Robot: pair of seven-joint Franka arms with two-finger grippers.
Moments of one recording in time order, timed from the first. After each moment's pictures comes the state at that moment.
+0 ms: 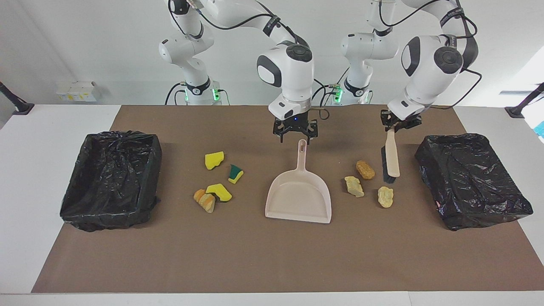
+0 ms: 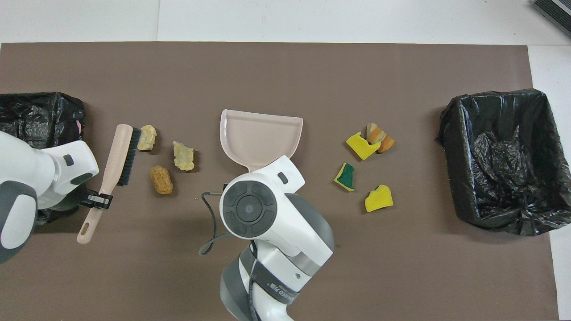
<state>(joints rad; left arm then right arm) -0.10 -0.12 0.02 -2.11 0.02 1.85 0.20 0.74 0.33 0.02 -1.71 -0.10 2.15 0.97</state>
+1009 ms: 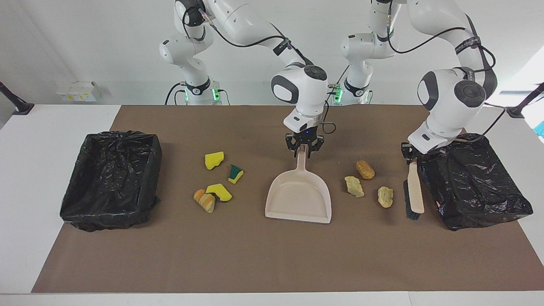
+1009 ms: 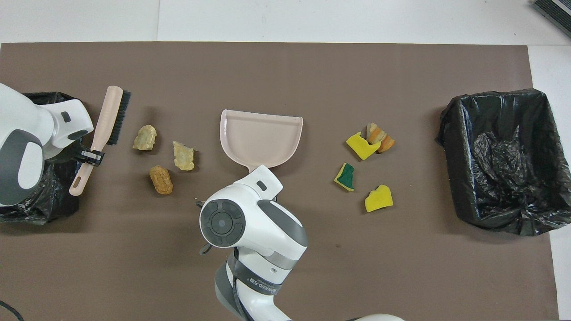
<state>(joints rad) -0.04 0.12 0.01 -1.92 0.09 1.97 0.27 0.78 0.44 0.02 -1.70 -0.22 2.23 1.00</state>
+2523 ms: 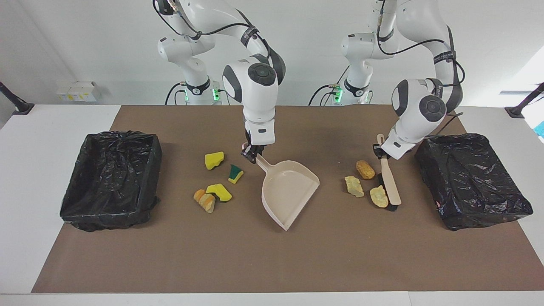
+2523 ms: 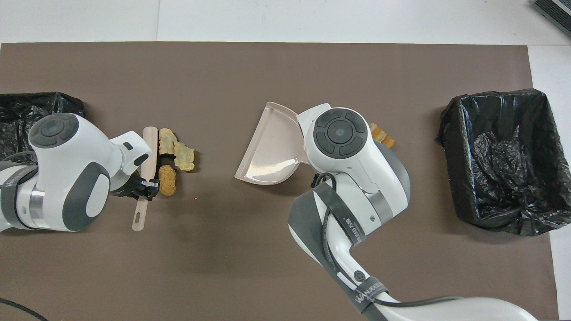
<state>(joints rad) -0.19 0.07 -0.02 -2.12 -0.04 1.95 -0.11 0.50 0.29 0.01 -1.72 -0.10 1.97 -0.69</state>
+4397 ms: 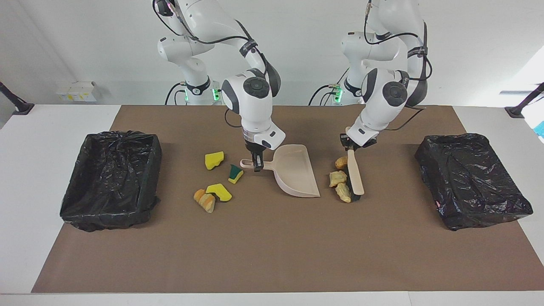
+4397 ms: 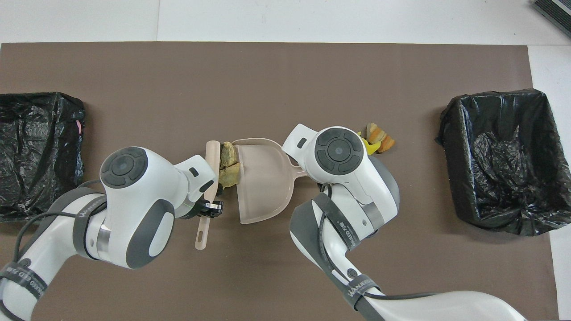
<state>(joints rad) -0.45 0.00 -0.02 -2.20 -0.22 2.06 -0.19 0.50 0.29 0.02 -1.83 -0.09 2.16 -1.15</state>
